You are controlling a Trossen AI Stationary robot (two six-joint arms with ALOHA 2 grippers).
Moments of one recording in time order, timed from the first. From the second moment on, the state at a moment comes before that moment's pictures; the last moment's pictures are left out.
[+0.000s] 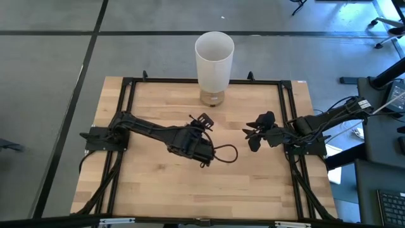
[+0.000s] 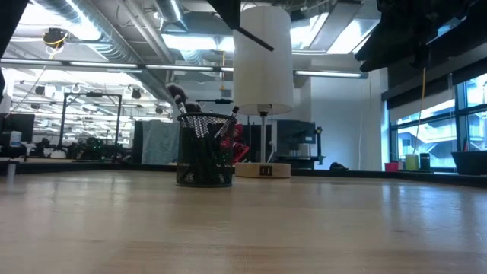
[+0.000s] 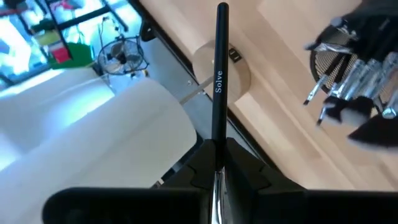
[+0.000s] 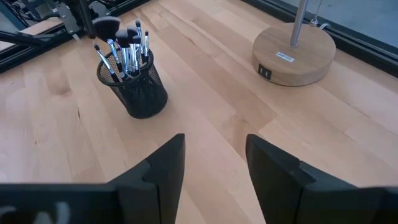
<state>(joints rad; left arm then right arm) -0.30 2.04 2.13 -1.57 -0.93 0.55 0.36 0.90 0.73 -0.55 0.68 0.75</state>
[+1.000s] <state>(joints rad) -0.30 2.07 1.77 -1.57 -1.06 0.89 0.36 0.90 0.73 -0.55 0.68 0.73</state>
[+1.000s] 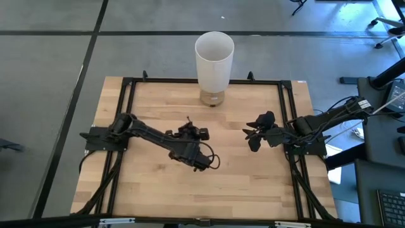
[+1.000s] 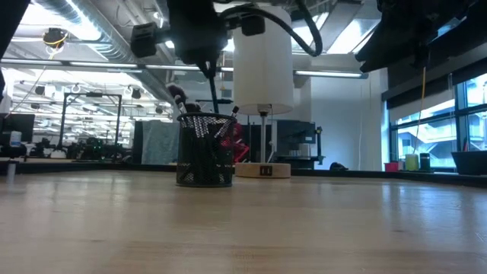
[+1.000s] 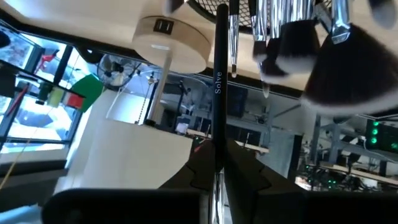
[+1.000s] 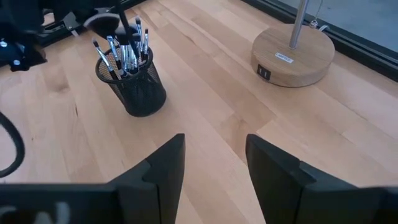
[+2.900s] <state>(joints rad) -0.29 1.17 1.02 -0.31 -0.60 0.00 0.40 1.17 0.73 0.09 0.51 0.17</state>
